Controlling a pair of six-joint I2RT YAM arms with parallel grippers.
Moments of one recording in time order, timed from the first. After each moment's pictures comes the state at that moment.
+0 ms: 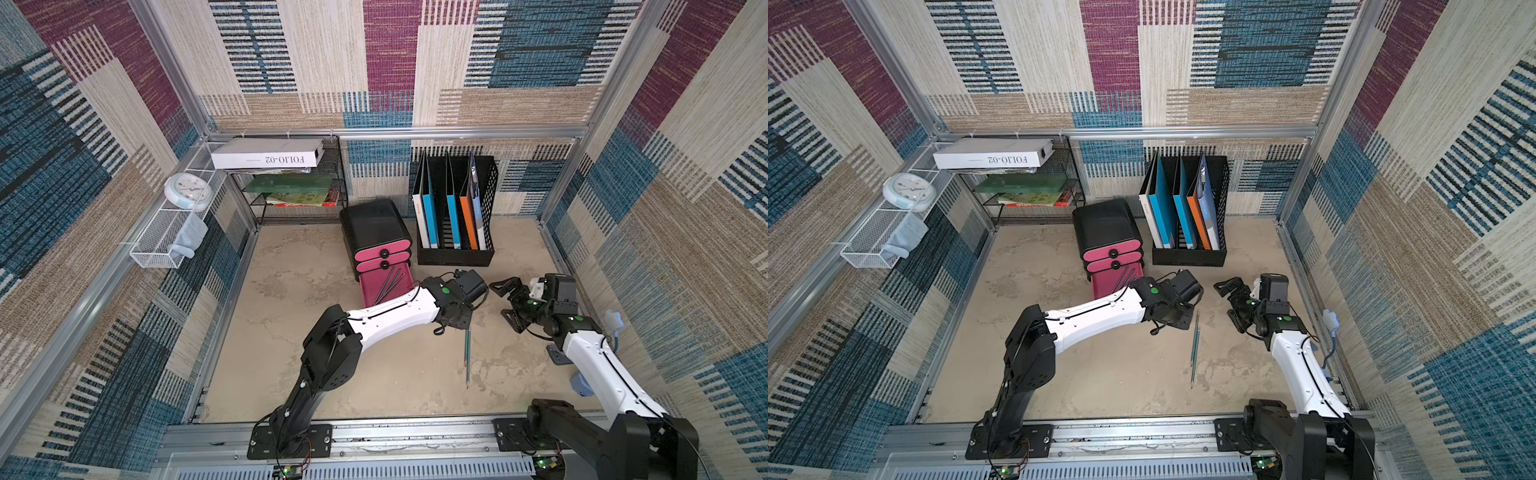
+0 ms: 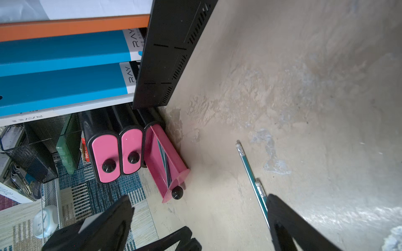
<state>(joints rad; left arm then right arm) -1.04 2.15 1.90 -0.86 -0.11 -0.63 -0.08 1.05 0.64 -0.33 -0.50 0.99</state>
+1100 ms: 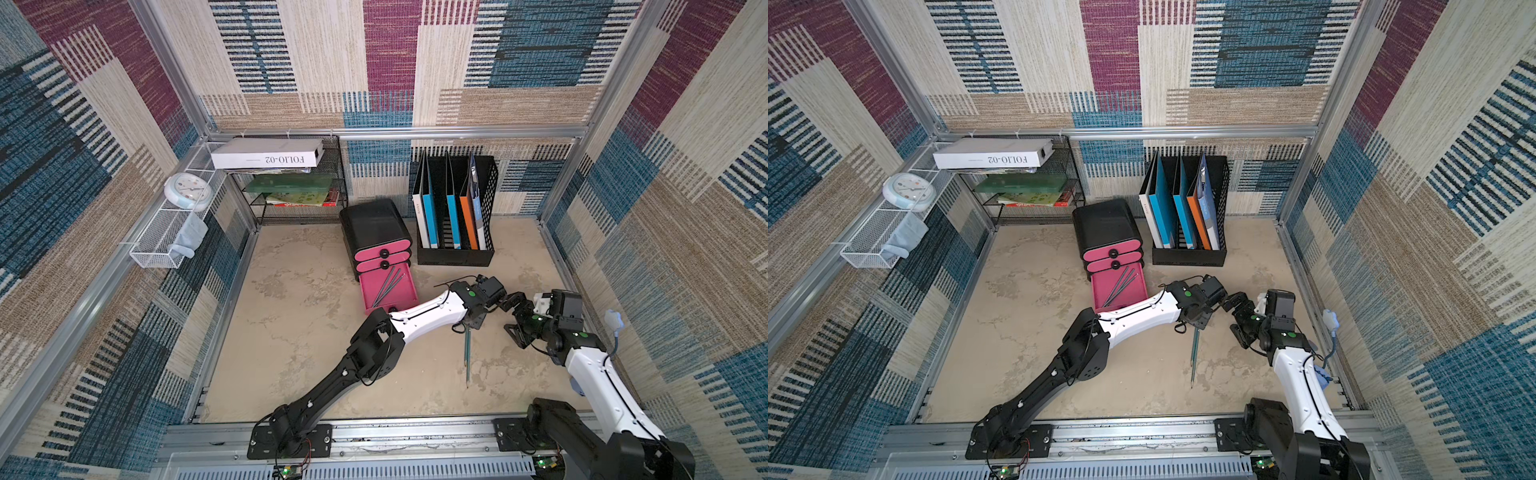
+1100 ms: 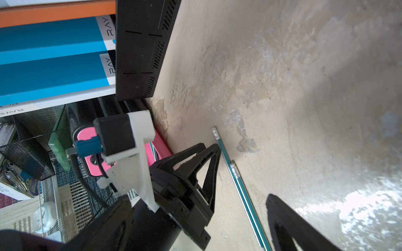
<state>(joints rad) -1.04 2.58 2.36 -0.96 -0.24 -0.44 -0.14 0.95 0.52 -0.37 -0.55 0.96</state>
